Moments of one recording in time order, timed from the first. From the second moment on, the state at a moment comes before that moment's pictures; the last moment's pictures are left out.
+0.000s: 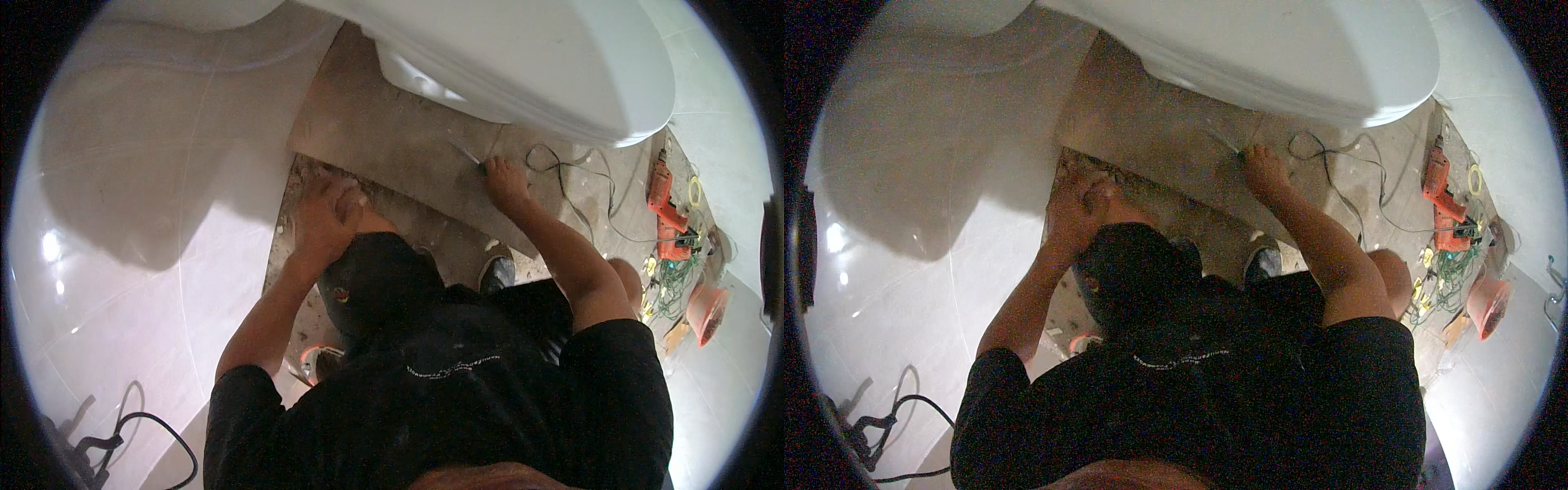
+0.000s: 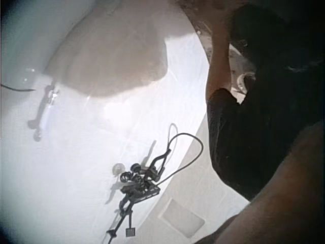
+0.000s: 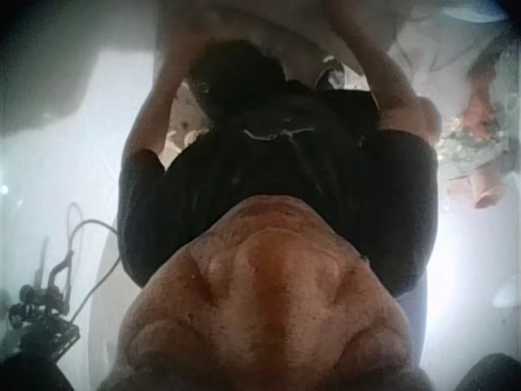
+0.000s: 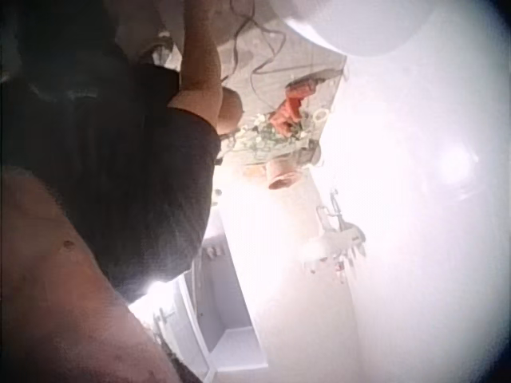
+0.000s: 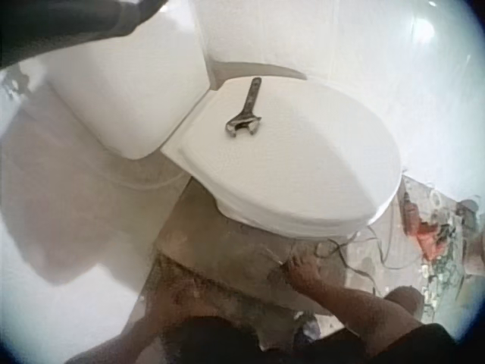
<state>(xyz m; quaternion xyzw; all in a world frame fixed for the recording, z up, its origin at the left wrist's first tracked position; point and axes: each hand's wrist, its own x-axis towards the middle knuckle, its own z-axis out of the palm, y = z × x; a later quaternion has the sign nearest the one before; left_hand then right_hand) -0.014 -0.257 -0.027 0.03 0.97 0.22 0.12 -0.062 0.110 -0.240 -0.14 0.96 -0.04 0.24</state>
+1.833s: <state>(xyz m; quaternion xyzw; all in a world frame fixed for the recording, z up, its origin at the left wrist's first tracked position) -0.086 0.126 0.391 0.31 0.82 0.18 0.44 0.320 0.416 0.227 0.78 0.30 -0.54 0.11</state>
